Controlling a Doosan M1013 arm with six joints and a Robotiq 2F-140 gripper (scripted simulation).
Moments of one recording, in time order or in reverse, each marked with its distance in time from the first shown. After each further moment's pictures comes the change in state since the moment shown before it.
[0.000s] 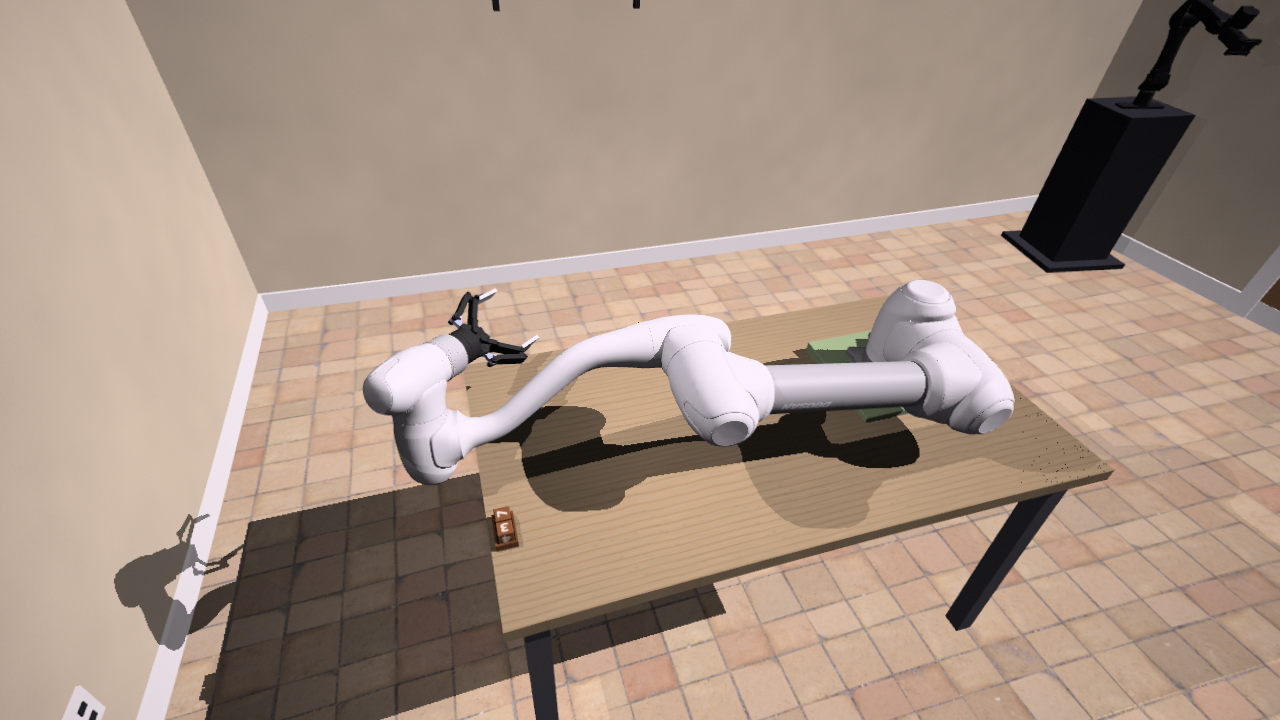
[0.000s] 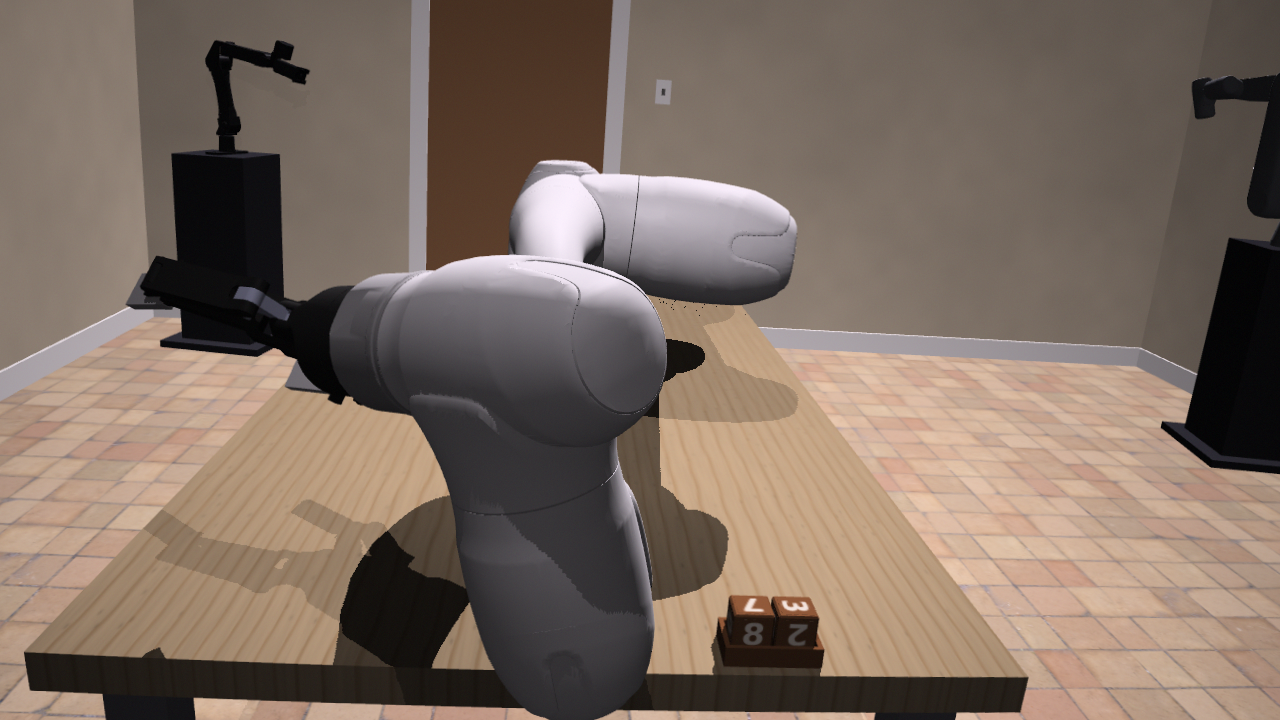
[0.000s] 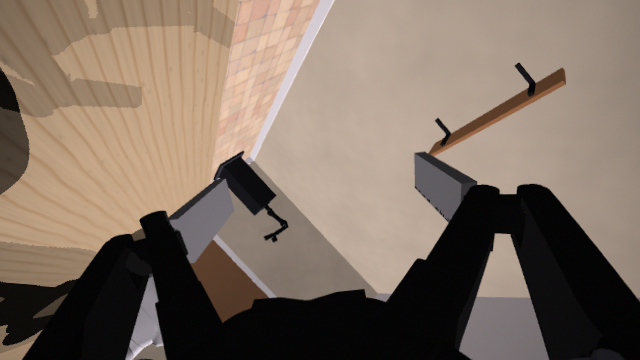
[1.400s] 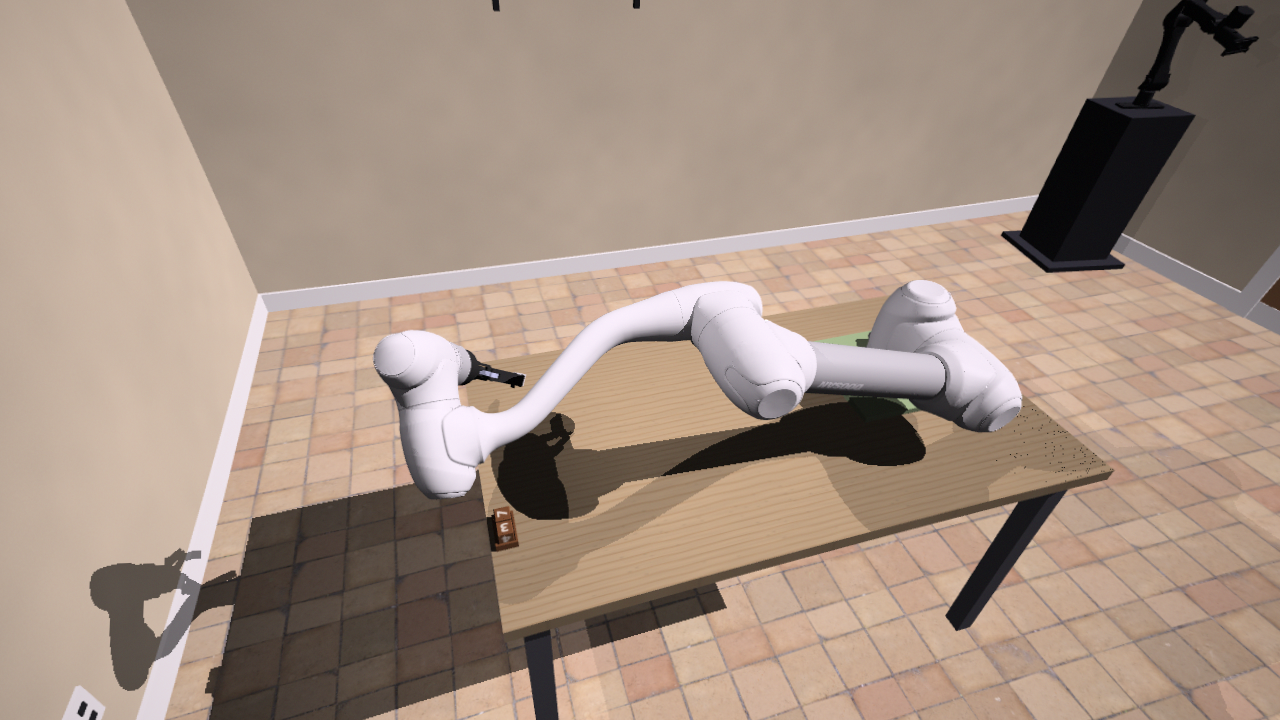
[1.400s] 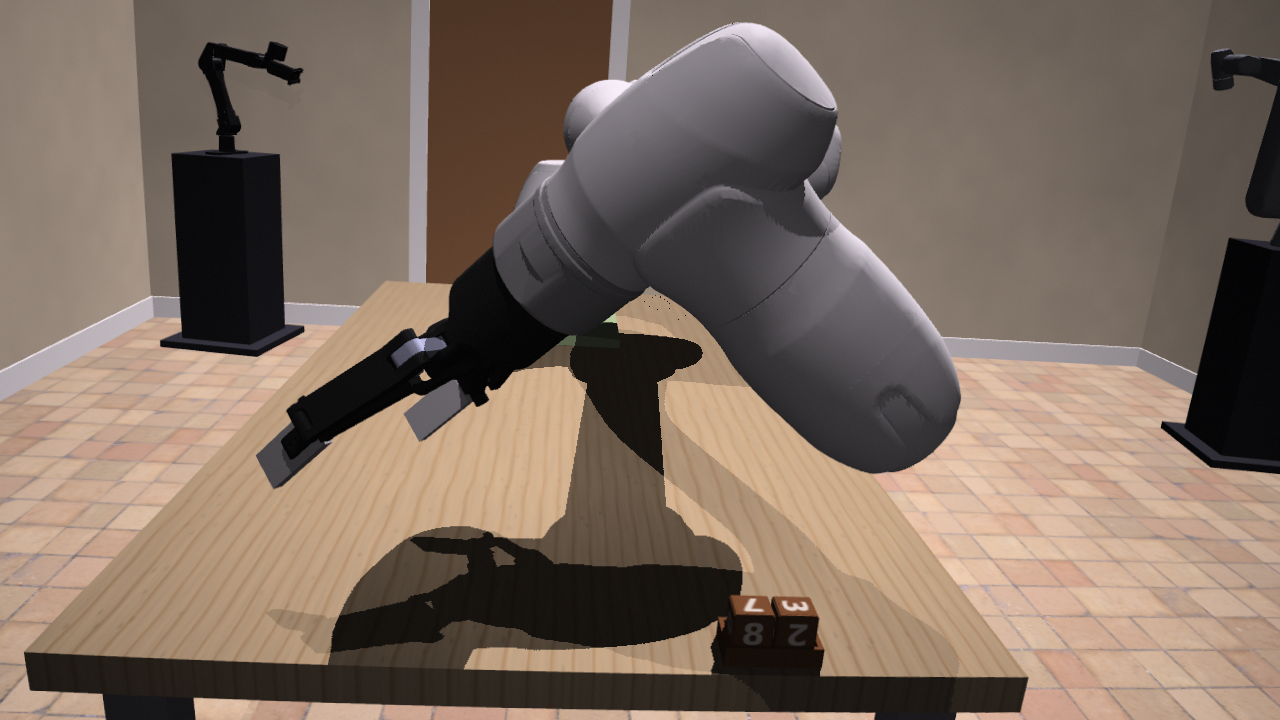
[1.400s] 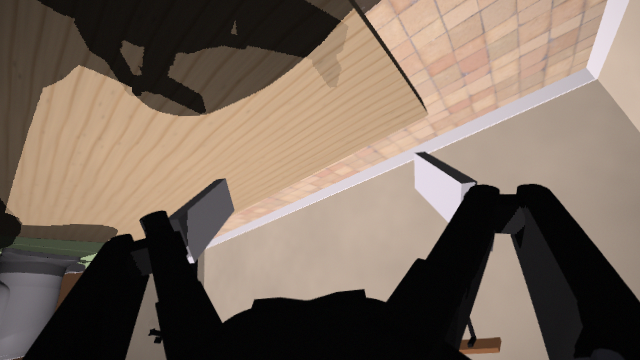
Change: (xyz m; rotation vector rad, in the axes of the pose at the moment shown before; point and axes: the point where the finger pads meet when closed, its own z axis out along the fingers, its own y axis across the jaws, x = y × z) arm 0.050 -0.071 -0.121 -0.005 0.597 -0.628
